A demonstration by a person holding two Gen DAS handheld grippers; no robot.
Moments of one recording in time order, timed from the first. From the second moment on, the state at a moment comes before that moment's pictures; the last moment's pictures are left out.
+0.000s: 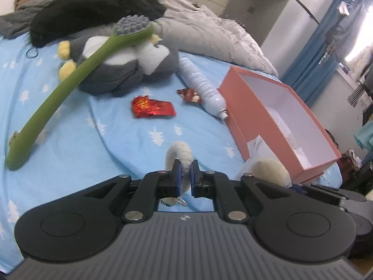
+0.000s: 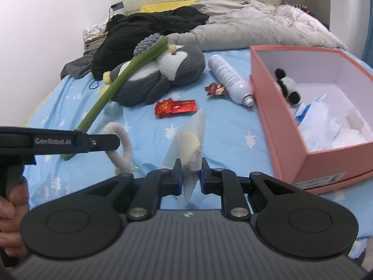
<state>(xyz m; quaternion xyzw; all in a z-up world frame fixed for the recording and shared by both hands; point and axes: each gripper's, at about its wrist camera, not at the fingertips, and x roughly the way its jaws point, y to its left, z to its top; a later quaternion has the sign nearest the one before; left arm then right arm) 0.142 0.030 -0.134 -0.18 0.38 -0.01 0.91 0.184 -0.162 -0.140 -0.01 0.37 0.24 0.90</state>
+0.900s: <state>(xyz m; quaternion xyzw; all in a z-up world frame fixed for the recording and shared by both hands) 0.241 -0.085 0.004 -0.14 0.29 -0.16 0.93 0.230 -0.256 -0.006 0.01 0.23 0.17 0.96</state>
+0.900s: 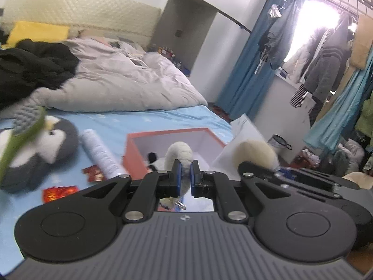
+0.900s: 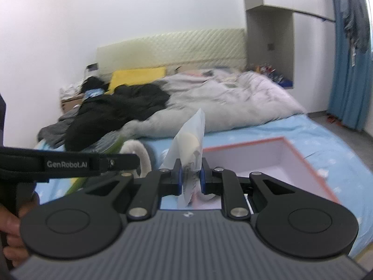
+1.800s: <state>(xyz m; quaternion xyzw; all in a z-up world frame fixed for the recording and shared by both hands) 0.415 -0.228 -0.119 -0.03 0.49 -0.18 0.85 0.362 -0.381 -0.142 0.03 0.43 0.02 0.90</state>
